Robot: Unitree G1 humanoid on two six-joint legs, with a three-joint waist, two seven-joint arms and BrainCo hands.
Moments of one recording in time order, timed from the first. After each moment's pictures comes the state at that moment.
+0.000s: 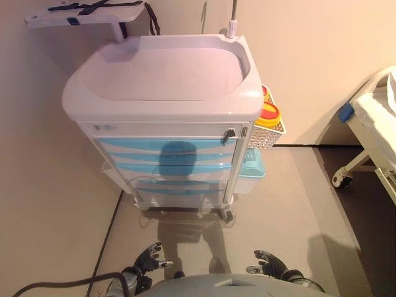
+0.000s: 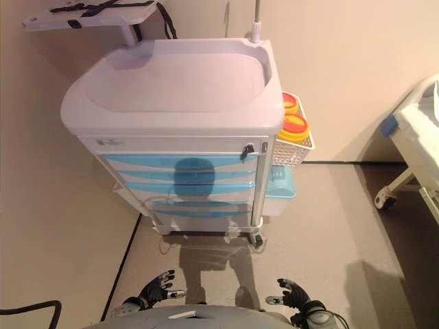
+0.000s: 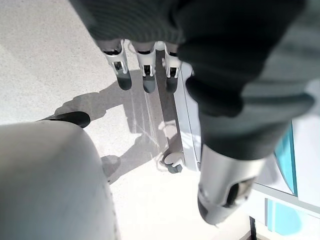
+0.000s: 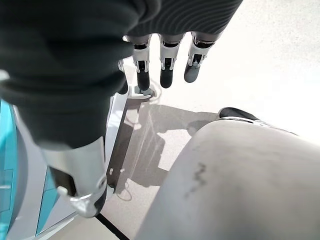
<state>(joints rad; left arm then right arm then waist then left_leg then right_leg) 0.02 0.22 -0.27 1.24 -0.15 -0.33 -0.15 0.03 -0.26 0.25 1.24 0.05 -0.28 0.16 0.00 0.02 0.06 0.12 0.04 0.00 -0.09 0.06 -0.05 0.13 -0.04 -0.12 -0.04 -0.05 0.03</state>
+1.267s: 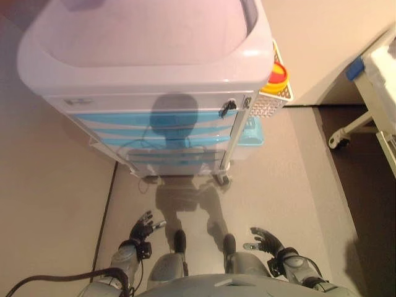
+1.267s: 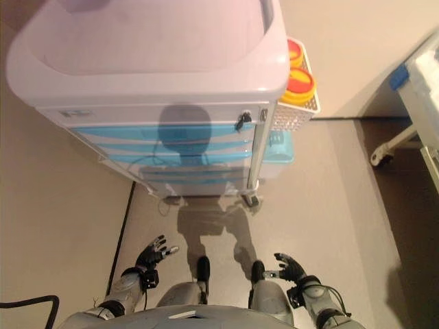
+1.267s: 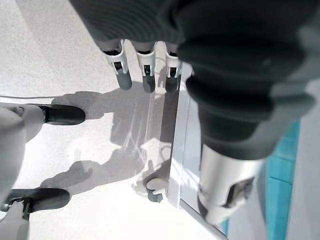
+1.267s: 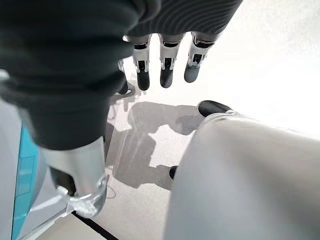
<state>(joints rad) -0.19 0.21 -0.20 1.24 -0.53 -0.37 -0.13 -0.14 -0.27 0.26 1.21 0.09 -0.31 0.15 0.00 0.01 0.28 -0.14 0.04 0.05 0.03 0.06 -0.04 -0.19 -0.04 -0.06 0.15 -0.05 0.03</state>
